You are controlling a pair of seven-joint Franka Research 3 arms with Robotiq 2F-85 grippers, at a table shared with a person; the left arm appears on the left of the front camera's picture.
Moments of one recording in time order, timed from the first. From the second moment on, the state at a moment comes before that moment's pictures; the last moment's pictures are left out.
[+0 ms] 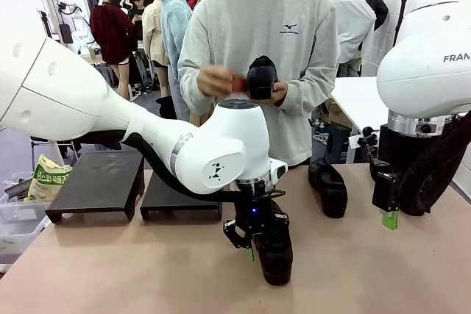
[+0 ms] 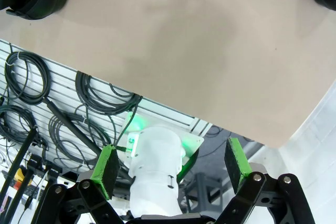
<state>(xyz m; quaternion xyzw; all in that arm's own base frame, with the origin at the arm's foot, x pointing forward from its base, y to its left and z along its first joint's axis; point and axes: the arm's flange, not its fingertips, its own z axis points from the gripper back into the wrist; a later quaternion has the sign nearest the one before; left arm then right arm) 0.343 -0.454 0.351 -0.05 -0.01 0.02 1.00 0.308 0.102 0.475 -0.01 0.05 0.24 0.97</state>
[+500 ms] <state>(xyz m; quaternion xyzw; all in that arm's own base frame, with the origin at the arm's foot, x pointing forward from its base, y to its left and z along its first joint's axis) 0.344 -0.453 0.351 -0.04 -0.02 0.00 1.00 0.308 0.102 0.475 -0.01 0.05 0.24 0.97</state>
